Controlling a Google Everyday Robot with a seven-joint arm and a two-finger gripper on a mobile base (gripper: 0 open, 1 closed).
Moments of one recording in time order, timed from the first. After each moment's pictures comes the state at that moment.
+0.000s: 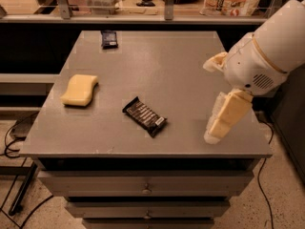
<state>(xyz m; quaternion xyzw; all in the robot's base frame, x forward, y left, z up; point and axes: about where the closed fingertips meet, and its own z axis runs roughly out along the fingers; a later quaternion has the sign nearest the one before) 0.449 -0.108 0.932 -0.65 0.71 0.11 0.24</state>
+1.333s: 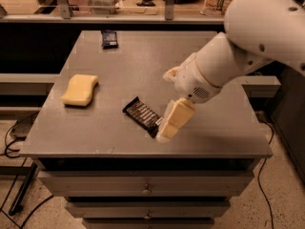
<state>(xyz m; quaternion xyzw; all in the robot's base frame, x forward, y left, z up) 0.487 -0.021 0.877 -0.66 0.69 0.17 0.26</state>
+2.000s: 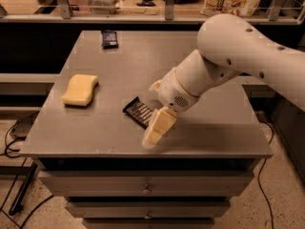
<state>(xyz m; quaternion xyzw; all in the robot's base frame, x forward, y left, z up) 0.497 0.015 0.832 -0.66 0.68 0.21 0.24</state>
